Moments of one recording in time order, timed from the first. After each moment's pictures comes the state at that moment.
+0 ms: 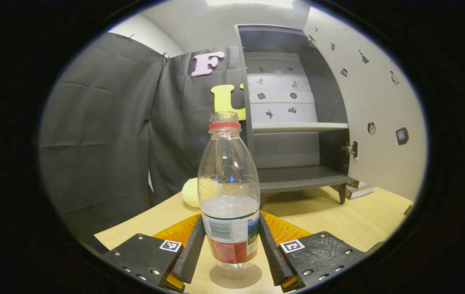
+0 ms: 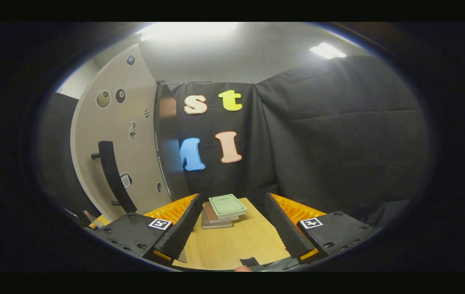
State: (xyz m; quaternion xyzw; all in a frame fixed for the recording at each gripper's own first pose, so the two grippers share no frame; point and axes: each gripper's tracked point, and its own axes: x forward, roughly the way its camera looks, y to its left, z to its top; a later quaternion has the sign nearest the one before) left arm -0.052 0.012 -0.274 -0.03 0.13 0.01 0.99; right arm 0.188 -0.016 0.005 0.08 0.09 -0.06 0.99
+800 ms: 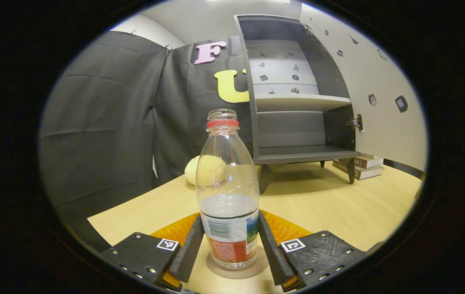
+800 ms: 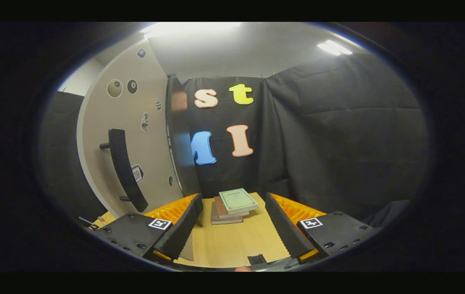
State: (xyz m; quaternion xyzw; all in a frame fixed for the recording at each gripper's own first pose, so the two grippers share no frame) left arm -0.070 0.007 -0.338 -0.02 0.16 0.03 0.99; right arm 0.197 0.013 -0.009 0.08 0.11 -0.02 0.99
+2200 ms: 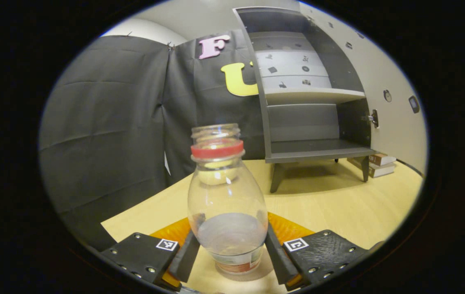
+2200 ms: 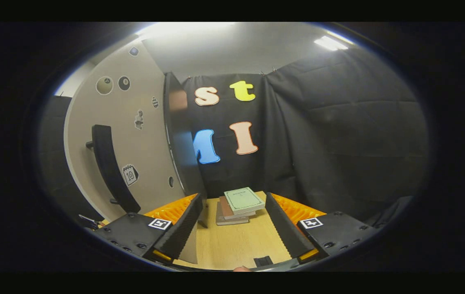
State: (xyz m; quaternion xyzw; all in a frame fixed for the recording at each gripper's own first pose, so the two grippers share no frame) left arm -0.052 0.025 -0.317 -0.01 0.19 0.07 0.98; right arm 0.219 0.015 -0.024 0.10 0.12 0.00 0.99
